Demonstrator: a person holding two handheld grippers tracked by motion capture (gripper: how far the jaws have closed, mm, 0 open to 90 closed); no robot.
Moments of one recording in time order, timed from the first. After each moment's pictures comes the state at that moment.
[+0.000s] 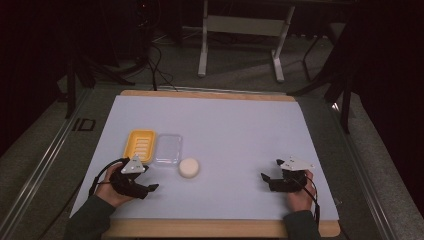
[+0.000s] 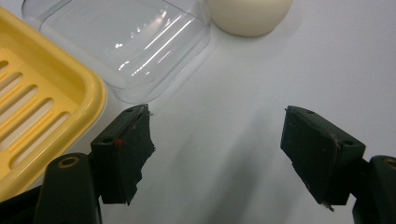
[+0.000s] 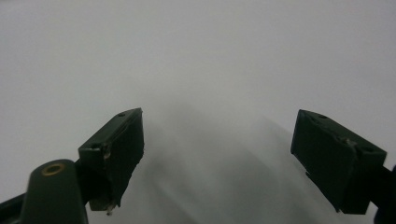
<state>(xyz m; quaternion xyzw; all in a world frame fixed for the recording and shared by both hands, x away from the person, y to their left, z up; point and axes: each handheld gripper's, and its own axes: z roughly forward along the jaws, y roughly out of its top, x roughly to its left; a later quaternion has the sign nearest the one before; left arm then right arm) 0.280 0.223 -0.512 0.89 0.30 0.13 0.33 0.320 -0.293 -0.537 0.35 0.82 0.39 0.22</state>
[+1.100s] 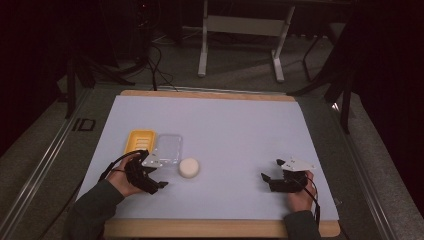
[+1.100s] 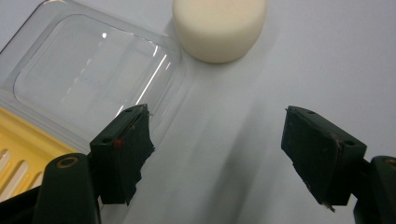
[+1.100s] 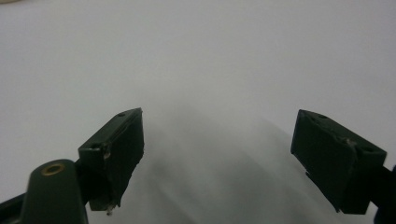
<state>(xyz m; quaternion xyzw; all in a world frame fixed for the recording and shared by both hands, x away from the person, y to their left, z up) 0.302 0.184 -0.488 0.93 0.21 0.12 0.27 0.318 -0.294 -0.536 0.35 0.82 0.40 0.22</state>
